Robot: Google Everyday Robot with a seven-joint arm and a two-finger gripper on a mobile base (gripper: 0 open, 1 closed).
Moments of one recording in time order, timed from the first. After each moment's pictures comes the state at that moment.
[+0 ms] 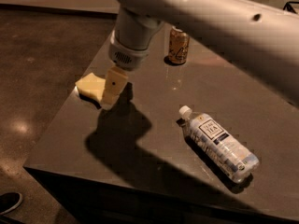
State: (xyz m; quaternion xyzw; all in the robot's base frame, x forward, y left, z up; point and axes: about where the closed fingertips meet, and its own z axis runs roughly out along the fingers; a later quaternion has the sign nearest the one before) arm 0.551 0.059 0.890 -0.57 0.80 0.07 0.18
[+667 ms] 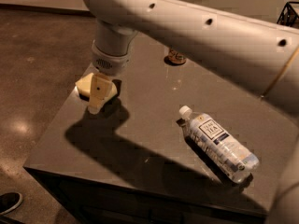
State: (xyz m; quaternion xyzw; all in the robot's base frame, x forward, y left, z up) arm 0.563 0.095 0.862 -0.58 0.80 0.06 0.15
